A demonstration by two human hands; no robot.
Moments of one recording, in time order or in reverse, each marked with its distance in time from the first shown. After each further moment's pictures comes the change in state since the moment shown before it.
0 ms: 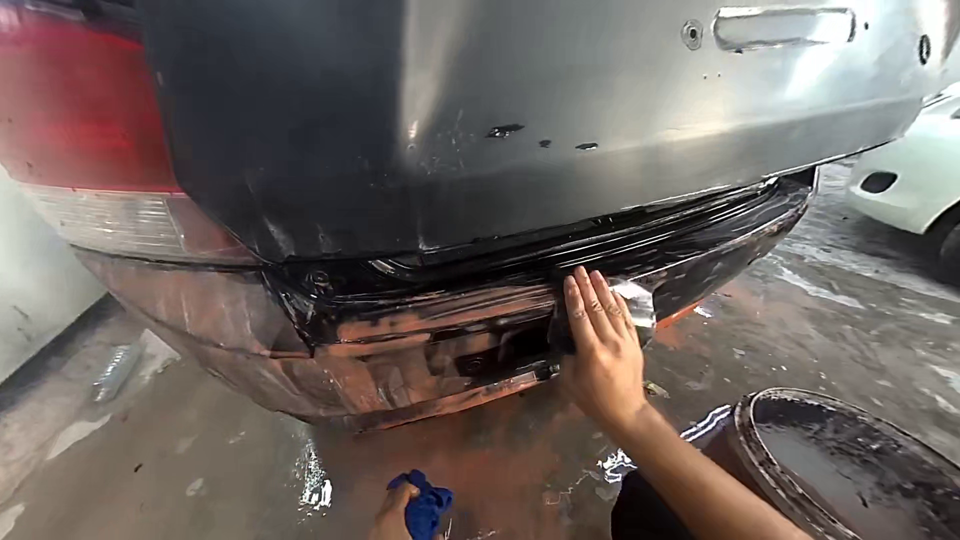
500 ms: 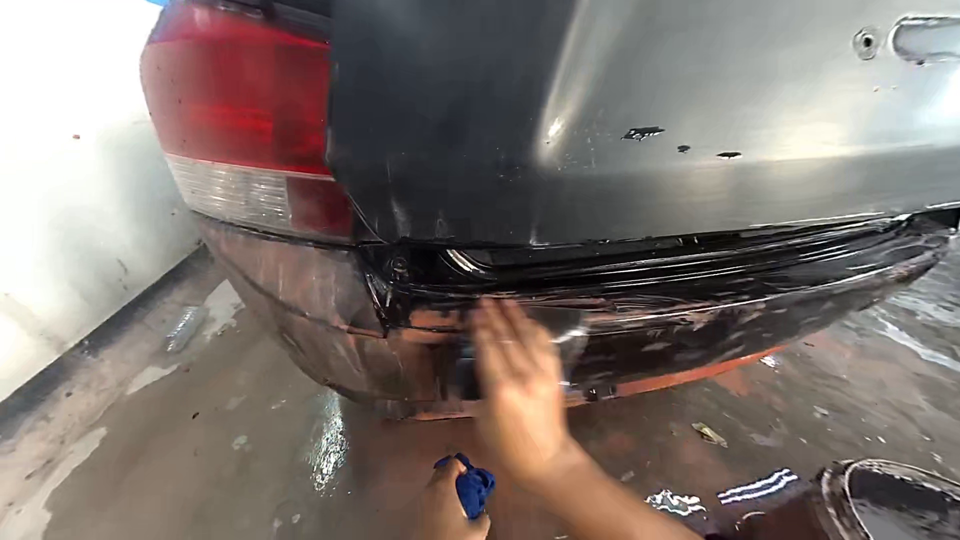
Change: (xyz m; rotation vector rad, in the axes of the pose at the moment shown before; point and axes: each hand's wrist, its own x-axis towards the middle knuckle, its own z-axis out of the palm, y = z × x) left_hand 0.026 0.005 0.010 -0.049 -0.059 -0.019; right_hand 0.025 -0.173 0.012 0.192 -0.092 -0.089
